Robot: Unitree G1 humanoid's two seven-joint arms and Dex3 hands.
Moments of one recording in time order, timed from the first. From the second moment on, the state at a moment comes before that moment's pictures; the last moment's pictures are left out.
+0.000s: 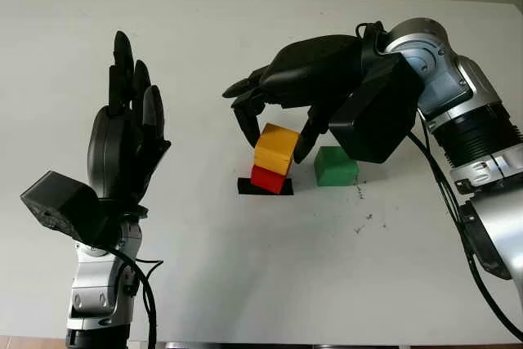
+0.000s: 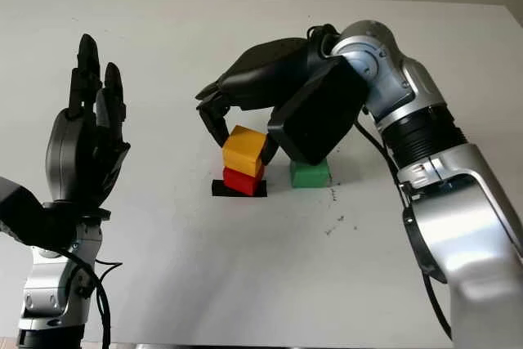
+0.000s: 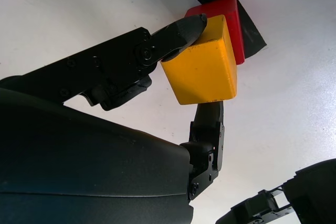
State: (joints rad) left arm -0.17 0.12 0.15 -0.19 -0.18 -0.05 -0.10; right arm -1.18 -0.53 0.42 0.62 -0.38 -0.73 0.94
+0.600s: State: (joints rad) left arm -0.16 0.12 0.15 -0.20 -0.18 -0.03 -0.10; right arm -1.16 -0.54 0.44 0.56 -0.41 -0.69 0.99
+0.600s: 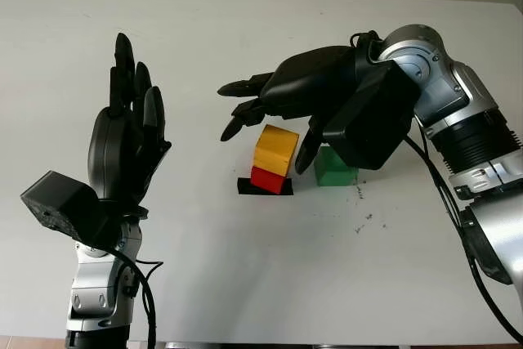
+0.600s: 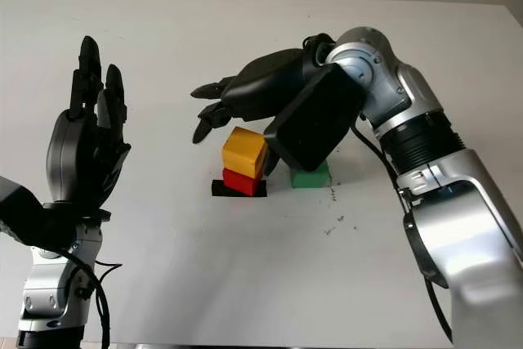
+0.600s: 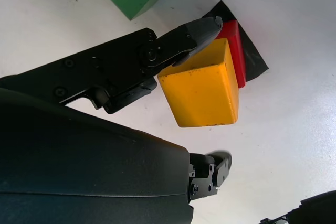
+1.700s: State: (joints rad) left arm -0.17 0.11 0.15 -0.20 -0.19 -0.04 -0.10; right arm -0.52 -0.85 -0.09 0.09 -0.23 -0.22 0.63
